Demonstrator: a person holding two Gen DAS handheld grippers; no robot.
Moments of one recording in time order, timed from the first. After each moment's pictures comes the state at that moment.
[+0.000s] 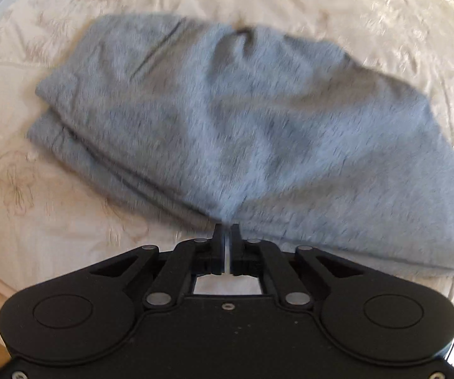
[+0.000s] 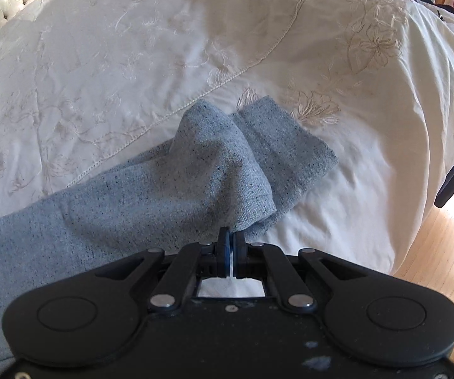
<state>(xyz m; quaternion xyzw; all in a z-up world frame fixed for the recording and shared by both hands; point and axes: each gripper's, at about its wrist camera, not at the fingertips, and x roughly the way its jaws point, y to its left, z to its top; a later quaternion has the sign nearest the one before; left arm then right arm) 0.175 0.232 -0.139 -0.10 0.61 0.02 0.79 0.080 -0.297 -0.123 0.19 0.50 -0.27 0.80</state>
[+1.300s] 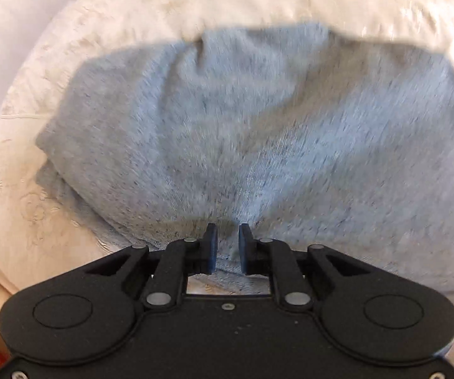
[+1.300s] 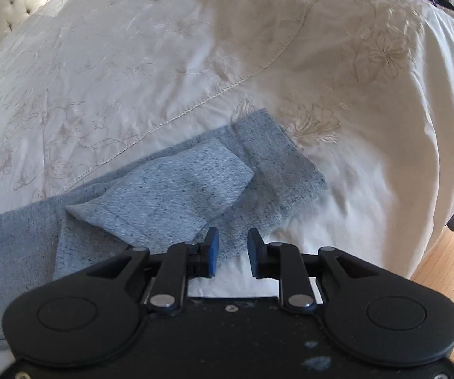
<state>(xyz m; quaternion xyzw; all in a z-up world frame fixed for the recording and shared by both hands) 0.188 0.116 -0.140 0.05 0.59 0.12 0.79 0.074 -0.355 -0.134 0.20 0.50 -0.22 0.81</state>
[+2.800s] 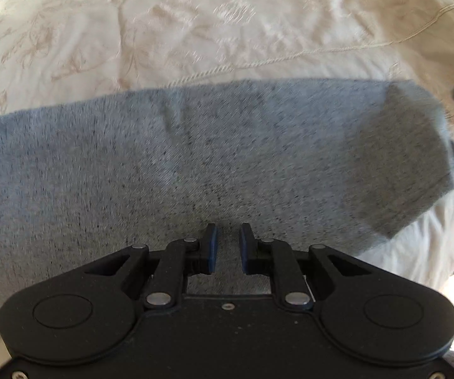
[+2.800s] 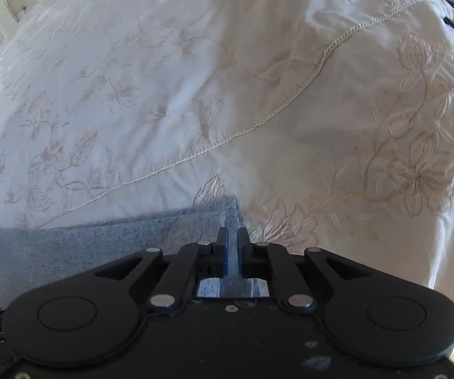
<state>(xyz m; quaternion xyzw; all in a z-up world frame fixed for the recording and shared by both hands) 0.160 -0.184 -0.167 0.11 0.61 -0.17 0.77 0.165 -0.479 -0.136 0.15 0.55 -0.11 0.81</state>
